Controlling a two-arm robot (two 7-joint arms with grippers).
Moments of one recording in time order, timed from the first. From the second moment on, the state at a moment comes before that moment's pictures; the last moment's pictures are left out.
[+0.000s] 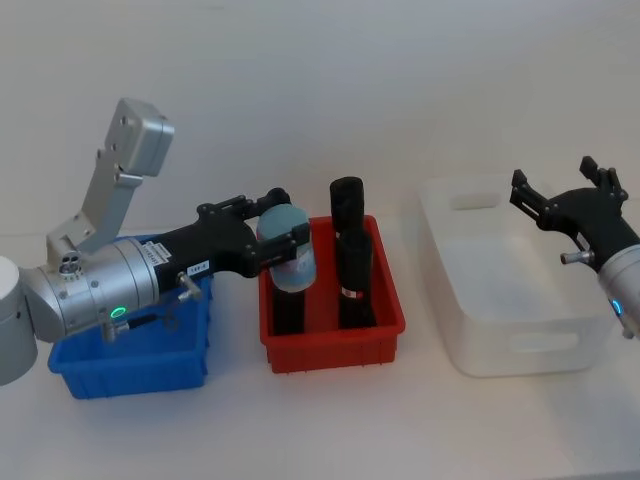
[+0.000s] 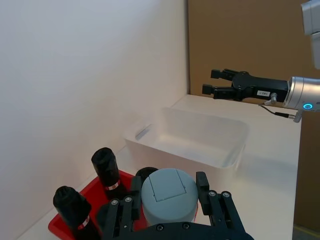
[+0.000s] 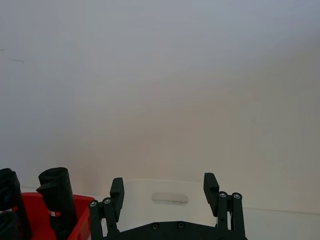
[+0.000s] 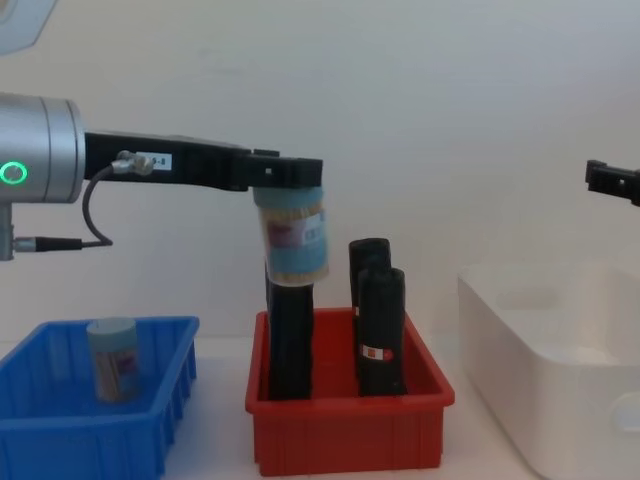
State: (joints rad) left arm -0.50 0.42 0.28 -1.50 -0.39 0.31 -0.72; right arm 0.34 0.24 -0.14 -1.43 0.22 0.02 0.08
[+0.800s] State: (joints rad) left arm -0.52 0.41 0.29 -1.48 -0.39 0.32 -0.77; right arm 0.36 0.25 -0.15 -1.42 0.20 0.01 0.26
